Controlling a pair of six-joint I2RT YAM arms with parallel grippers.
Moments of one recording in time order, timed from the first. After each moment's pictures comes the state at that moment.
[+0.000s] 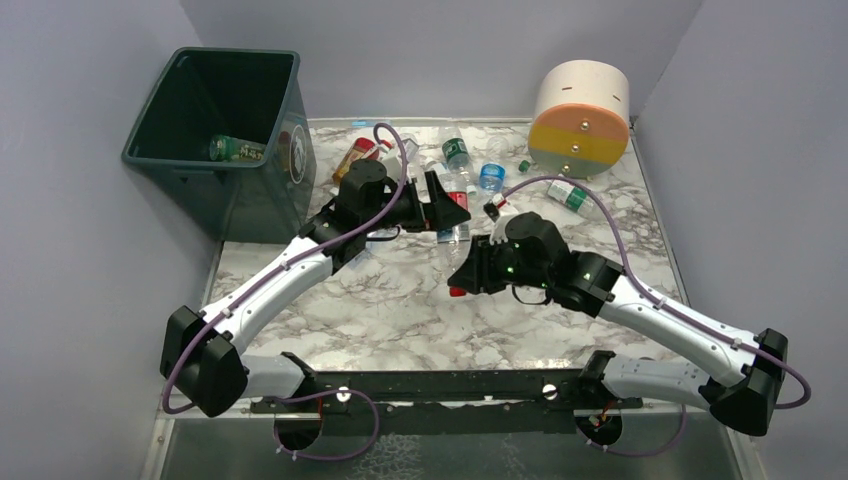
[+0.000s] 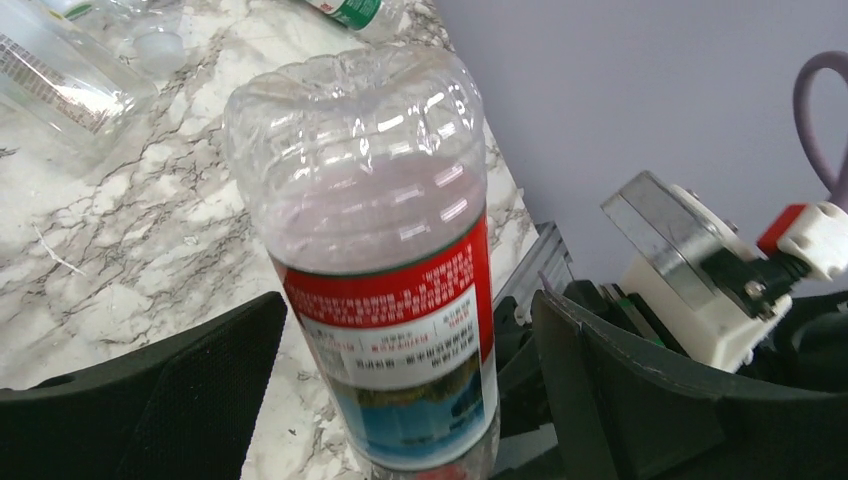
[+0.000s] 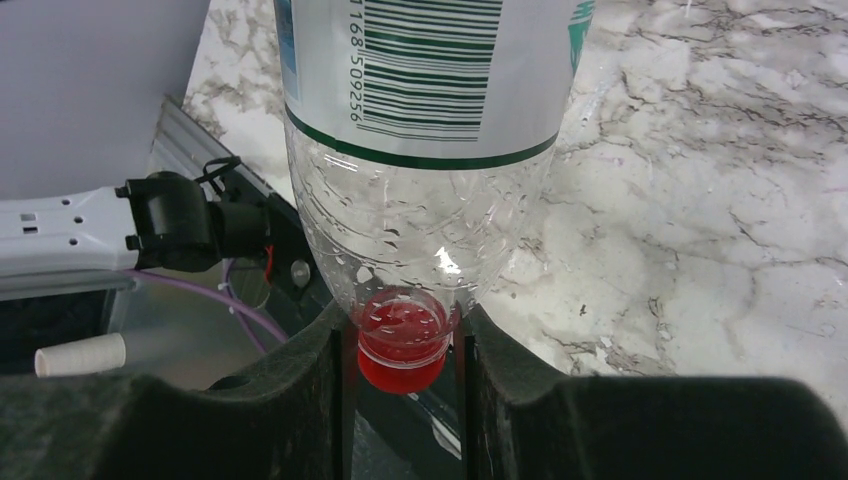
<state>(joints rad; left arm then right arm) -0.62 1.28 1.06 -0.10 0.42 -0.73 0.90 1.06 0.94 -0.46 -0.08 0.66</state>
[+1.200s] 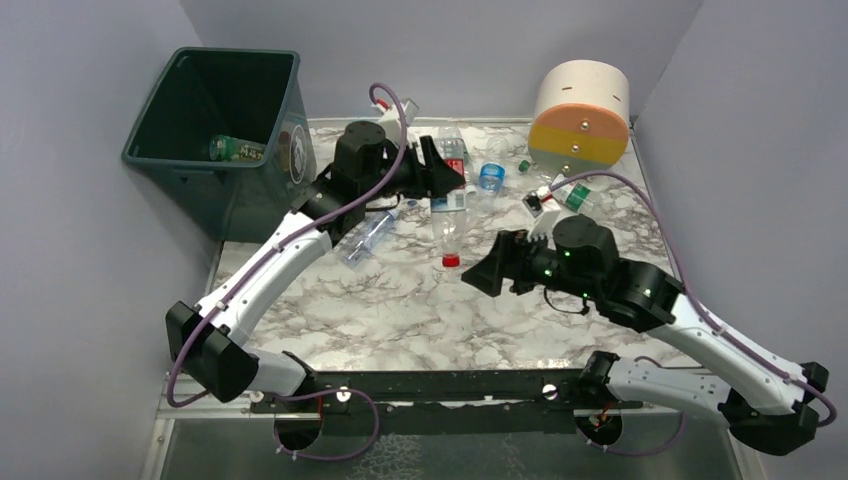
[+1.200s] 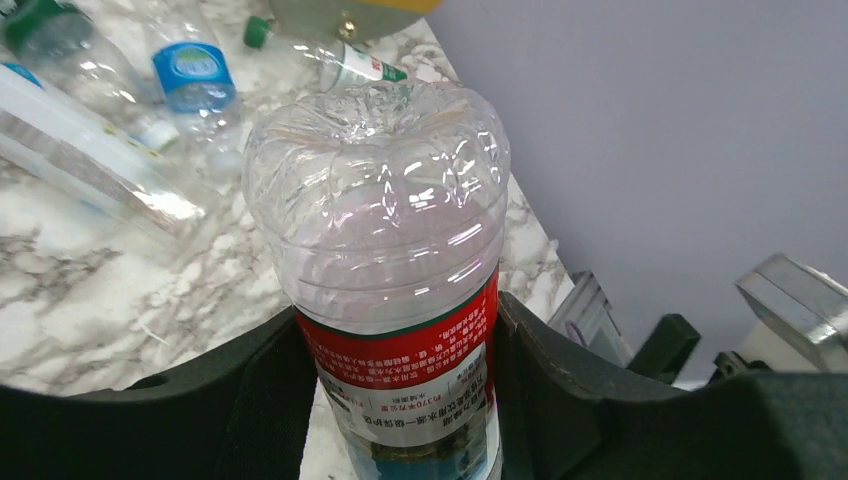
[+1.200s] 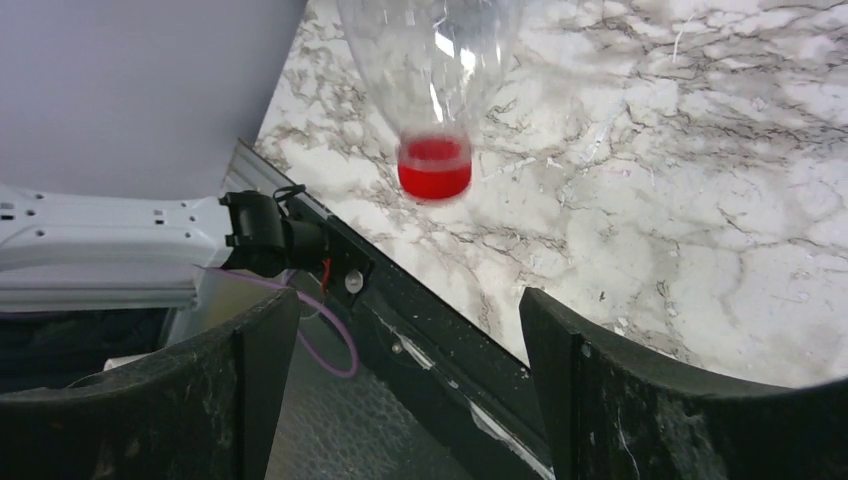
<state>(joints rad) -0.62 1.35 1.32 -0.27 0.32 -0.62 0.95 0.91 1.05 -0.60 0.00 0.71</state>
